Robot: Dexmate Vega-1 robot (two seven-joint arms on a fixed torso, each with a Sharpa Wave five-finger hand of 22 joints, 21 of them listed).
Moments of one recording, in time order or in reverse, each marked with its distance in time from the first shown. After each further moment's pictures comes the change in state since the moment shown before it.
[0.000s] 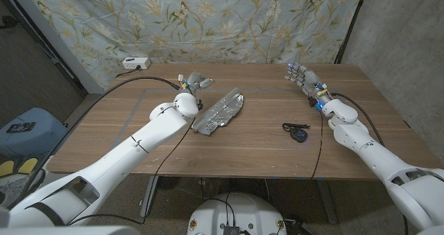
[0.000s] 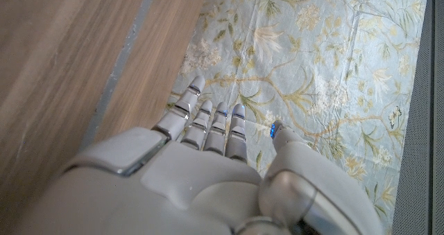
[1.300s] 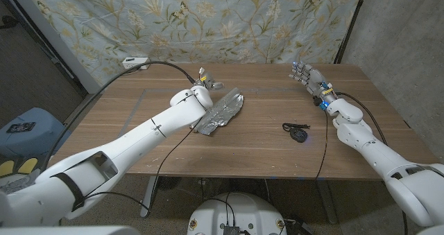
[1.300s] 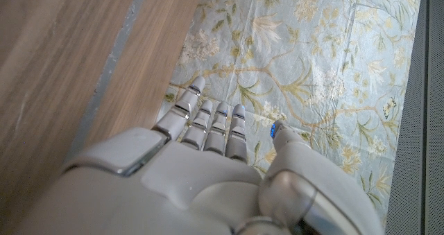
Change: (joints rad) left arm -0.200 -0.052 0.192 0.040 0.085 0.280 -0.154; left_hand 0.024 0.008 -0.058 0.014 0.026 -0.054 0.011 -0.012 0.009 -0.070 0.062 0.000 0.073 -0.099 0.059 0.043 0.063 -0.077 0.019 0.016 0.037; right arm 0.032 0.004 0.019 0.085 0.019 0.045 0.061; right_hand -0.004 0.004 0.000 -0.011 0.000 -0.004 -0.004 0.000 0.000 0.000 0.000 0.000 0.000 0.000 0.000 0.007 -0.005 0.005 -0.005 -0.015 0.000
